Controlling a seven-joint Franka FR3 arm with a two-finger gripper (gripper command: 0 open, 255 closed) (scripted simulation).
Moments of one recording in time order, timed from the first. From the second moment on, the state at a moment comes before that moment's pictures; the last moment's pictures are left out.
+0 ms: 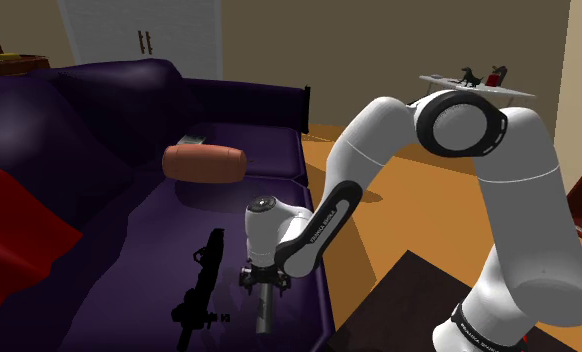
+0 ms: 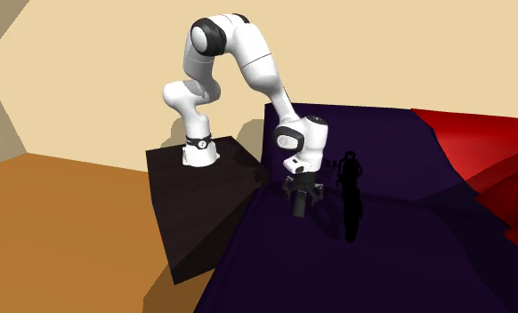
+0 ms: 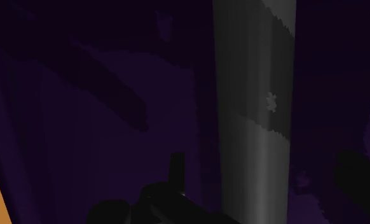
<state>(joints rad) 0.22 0.59 0.27 -2.14 -0.36 2.62 1.59</state>
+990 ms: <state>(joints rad) 0.21 0.54 0.29 -2.16 -0.34 2.58 1.58</state>
